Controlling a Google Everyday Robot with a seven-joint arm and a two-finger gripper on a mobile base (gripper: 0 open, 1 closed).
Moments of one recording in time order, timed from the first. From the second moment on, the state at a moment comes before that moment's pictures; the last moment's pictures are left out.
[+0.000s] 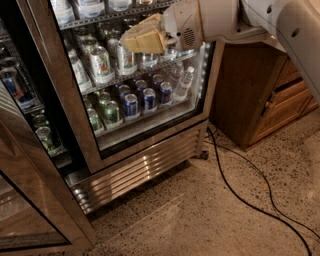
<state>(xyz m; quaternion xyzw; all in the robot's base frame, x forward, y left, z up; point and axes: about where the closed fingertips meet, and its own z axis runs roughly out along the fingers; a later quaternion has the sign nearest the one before) 0.594 0.049 1.026 -0.57 0.55 0.36 0.49</state>
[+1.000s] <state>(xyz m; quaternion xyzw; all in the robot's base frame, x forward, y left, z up) 0.594 0.049 1.026 -0.57 0.55 0.36 0.49</state>
